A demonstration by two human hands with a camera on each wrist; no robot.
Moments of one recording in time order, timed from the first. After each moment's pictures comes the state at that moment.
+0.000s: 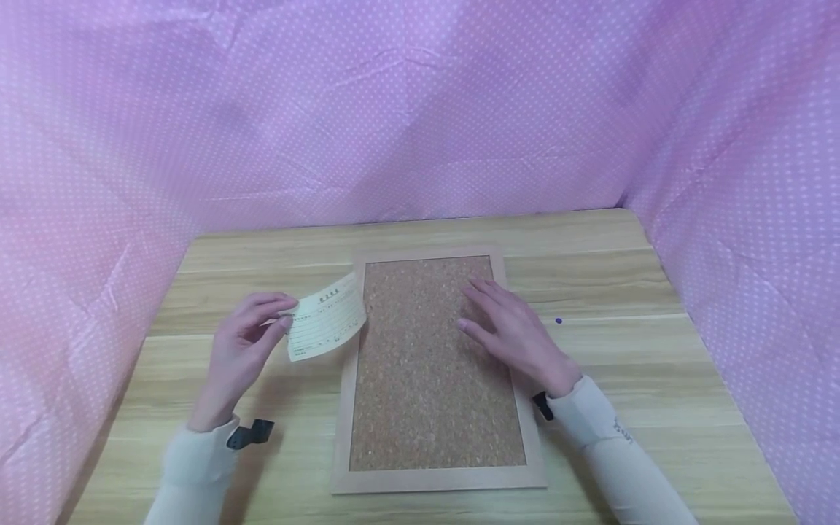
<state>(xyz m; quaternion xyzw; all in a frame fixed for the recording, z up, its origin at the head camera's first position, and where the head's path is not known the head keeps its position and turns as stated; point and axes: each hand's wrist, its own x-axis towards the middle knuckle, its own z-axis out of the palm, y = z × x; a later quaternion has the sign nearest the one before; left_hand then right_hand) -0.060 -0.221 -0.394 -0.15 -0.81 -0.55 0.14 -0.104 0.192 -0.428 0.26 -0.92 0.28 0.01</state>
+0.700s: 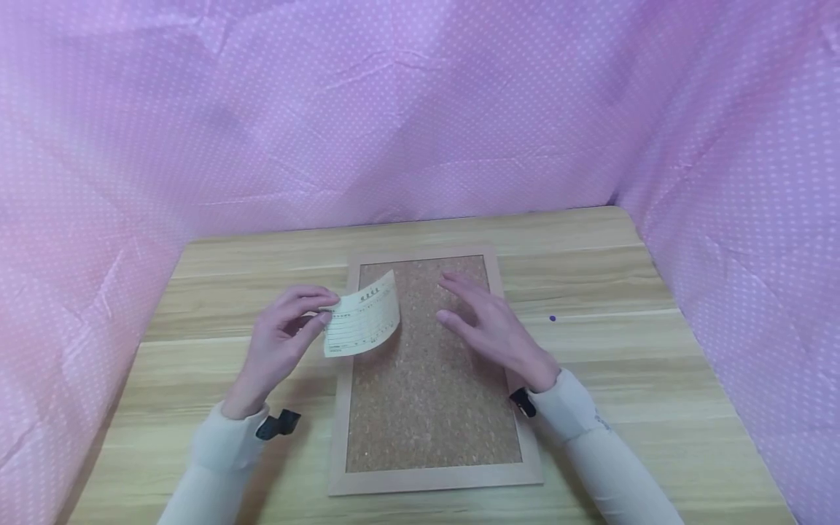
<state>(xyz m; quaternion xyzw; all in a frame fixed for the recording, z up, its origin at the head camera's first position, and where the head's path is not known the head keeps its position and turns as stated) -0.075 -0.167 -0.386 -0.23 -0.78 -0.57 0.11 -0.103 0.172 -0.411 0.26 -0.88 0.40 0.01</state>
